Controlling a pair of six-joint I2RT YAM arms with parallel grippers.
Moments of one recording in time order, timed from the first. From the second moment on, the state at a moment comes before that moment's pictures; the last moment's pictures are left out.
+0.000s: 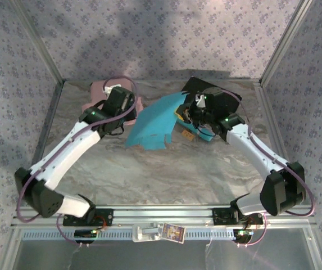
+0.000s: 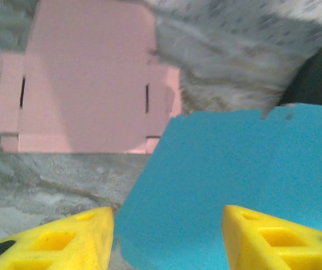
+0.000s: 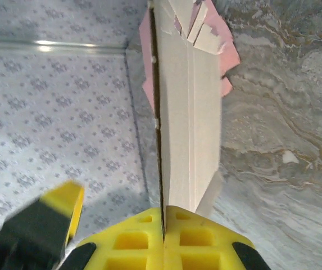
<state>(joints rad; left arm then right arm) -0.65 1.37 1.43 -0.83 -0.44 -0.67 0.42 1.39 1.17 -0.28 -0.49 1.18</state>
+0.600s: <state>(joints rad) -1.24 1.00 0.99 -0.47 -0.51 0.01 0.43 1.32 1.40 -0.51 -0.27 1.48</state>
